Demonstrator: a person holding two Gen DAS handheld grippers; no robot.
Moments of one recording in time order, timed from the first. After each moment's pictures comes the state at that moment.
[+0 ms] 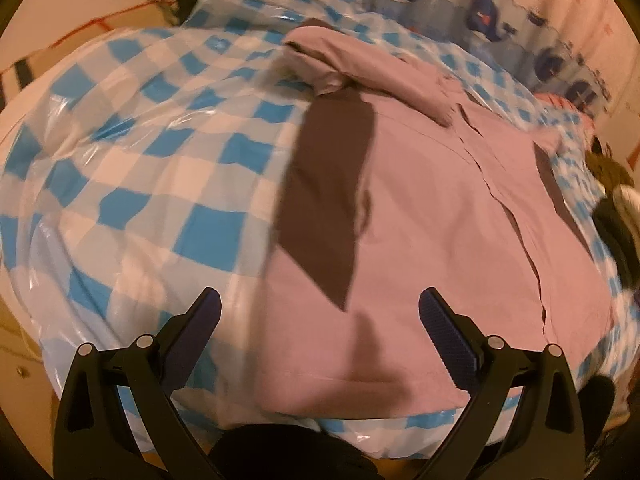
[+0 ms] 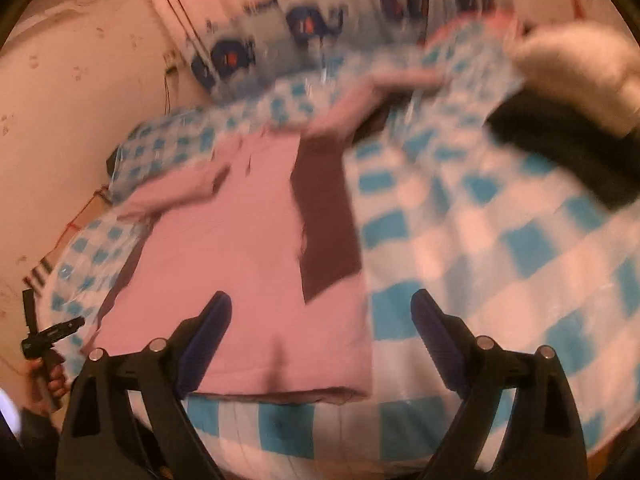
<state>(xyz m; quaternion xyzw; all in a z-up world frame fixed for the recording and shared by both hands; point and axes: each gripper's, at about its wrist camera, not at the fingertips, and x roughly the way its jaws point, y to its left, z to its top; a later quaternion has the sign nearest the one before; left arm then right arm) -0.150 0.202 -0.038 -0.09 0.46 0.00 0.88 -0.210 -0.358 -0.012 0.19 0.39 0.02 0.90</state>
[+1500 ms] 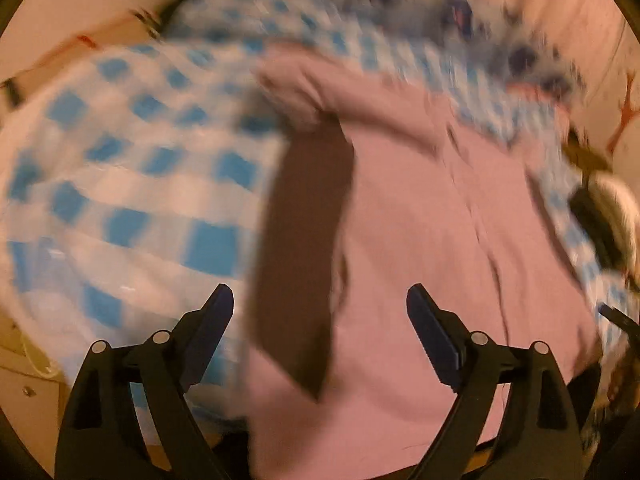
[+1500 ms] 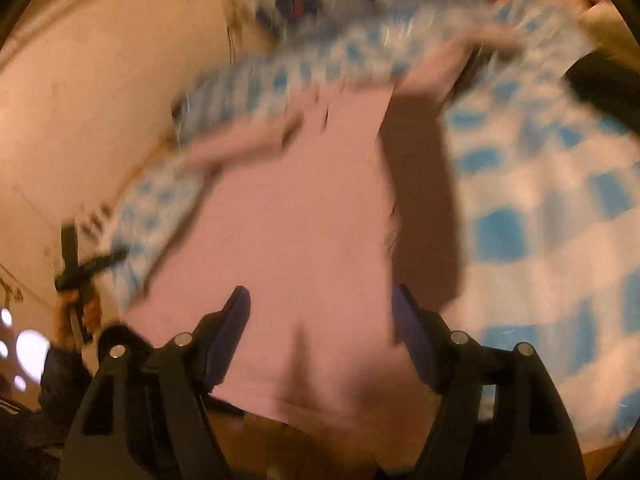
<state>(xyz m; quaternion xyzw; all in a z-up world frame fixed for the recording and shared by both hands) -0.145 0.194 -0.019 -0.07 0.50 -0.06 0.86 -0.214 -0.285 -0.032 0.19 0.46 0.16 0.85</state>
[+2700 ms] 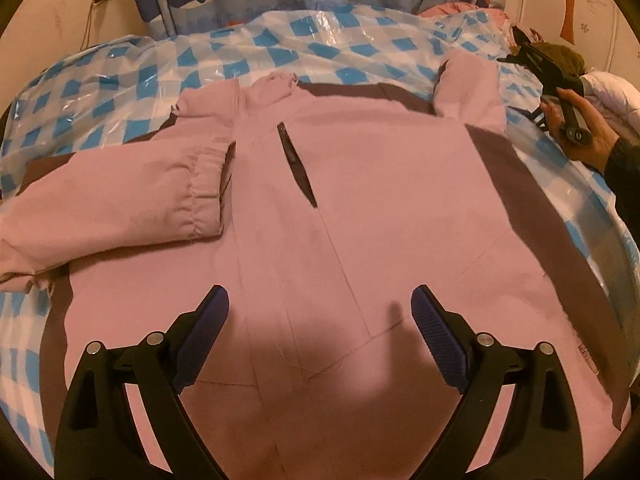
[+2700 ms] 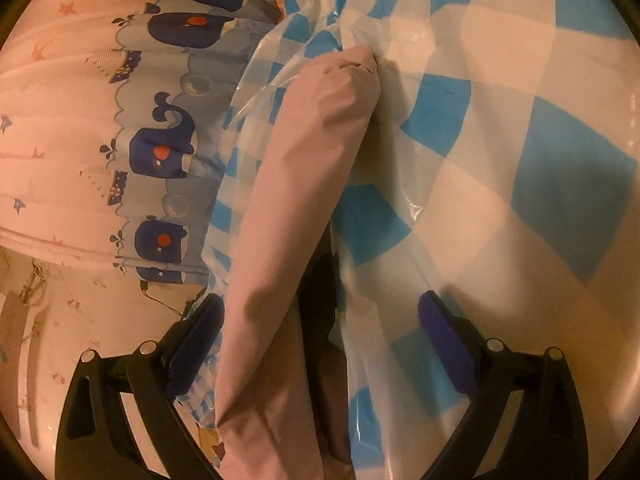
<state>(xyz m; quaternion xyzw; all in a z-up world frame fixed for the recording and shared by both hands) 0.033 -0.110 -0.057 0.09 0.45 -0.16 0.87 0.208 -0.628 -0.142 0.59 0.30 0.02 0.75</state>
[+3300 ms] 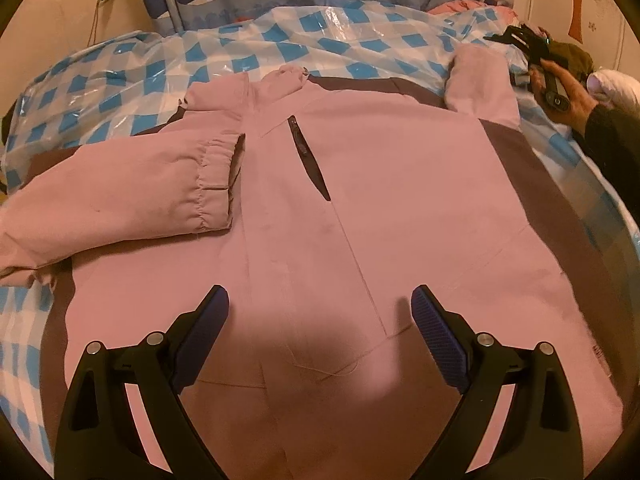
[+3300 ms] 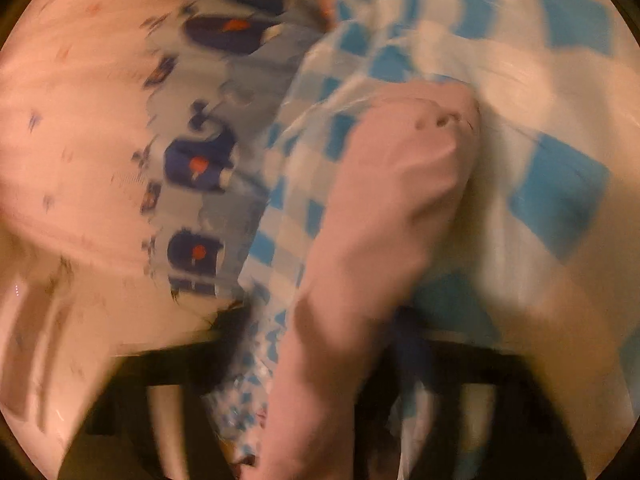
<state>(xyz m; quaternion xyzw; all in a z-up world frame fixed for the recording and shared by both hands) 0.036 -0.108 -0.064 0.11 0.45 -0.14 0.88 0.277 -0.640 -0.117 0.56 0.25 0.08 0.78</state>
